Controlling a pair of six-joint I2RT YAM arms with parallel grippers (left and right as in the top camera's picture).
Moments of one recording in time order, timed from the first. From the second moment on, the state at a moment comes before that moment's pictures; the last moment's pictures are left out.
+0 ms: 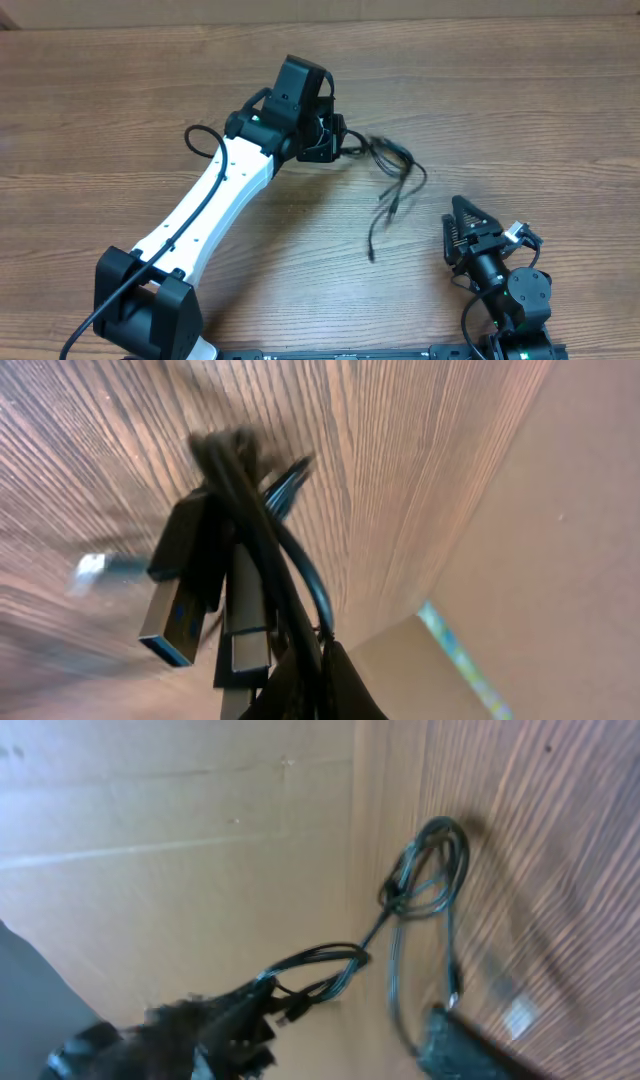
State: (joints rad) left arm -0.47 1.73 1.46 -0.63 0.28 -1.97; right arm 0.13 0.18 0.02 -0.01 -0.19 1.61
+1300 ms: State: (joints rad) left arm -0.47 1.73 1.46 -0.76 1.25 -0.02; right arm 0.13 0.18 0.02 0.08 -0.09 1.04
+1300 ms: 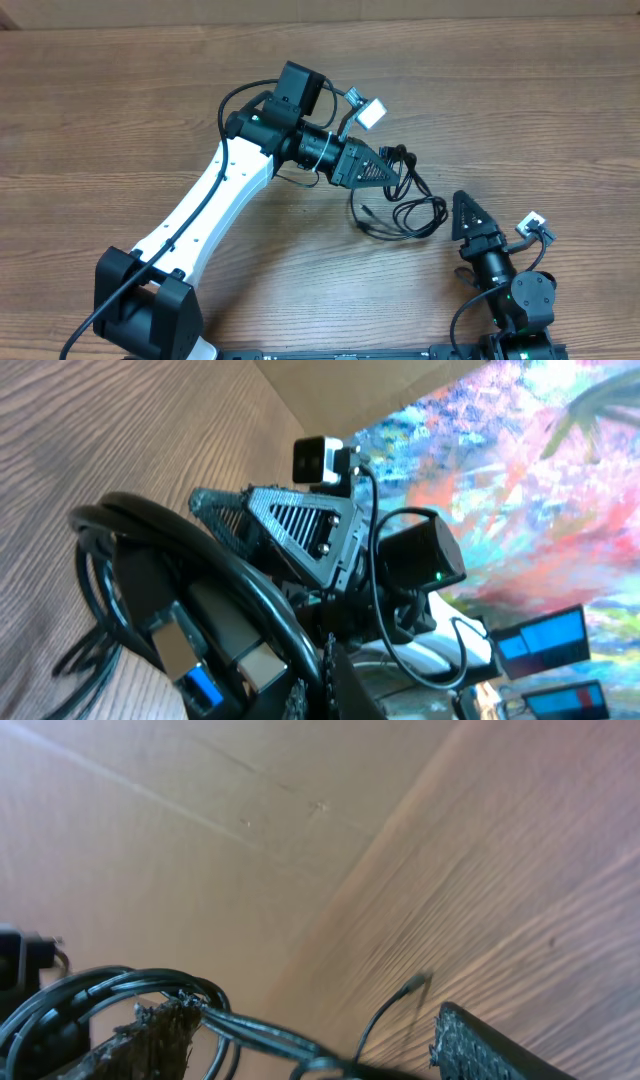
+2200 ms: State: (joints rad) left arm -0.62 1.73 1.46 -0.80 1.25 0.11; right arm 0.13 0.18 0.02 0.17 -0.33 0.41
